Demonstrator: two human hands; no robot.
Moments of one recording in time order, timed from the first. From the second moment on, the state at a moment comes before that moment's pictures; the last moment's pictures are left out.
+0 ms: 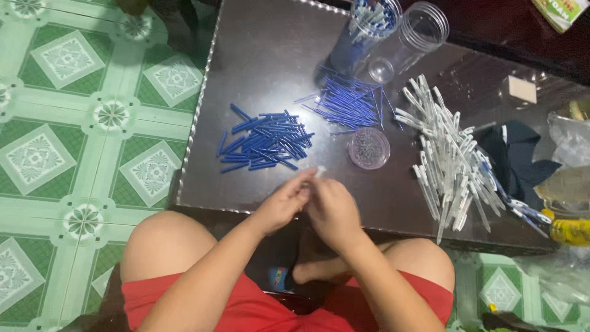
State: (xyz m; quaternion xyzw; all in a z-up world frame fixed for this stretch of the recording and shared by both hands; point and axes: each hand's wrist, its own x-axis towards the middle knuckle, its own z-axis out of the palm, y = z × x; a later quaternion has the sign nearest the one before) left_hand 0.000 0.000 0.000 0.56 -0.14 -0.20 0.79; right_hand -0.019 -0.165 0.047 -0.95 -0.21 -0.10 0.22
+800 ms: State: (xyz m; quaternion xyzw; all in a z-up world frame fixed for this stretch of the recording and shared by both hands) left_hand 0.030 0.004 -0.024 0.23 0.08 -0.36 0.90; right_hand 0.075 -0.270 0.065 -1.00 -0.01 0.04 -0.01
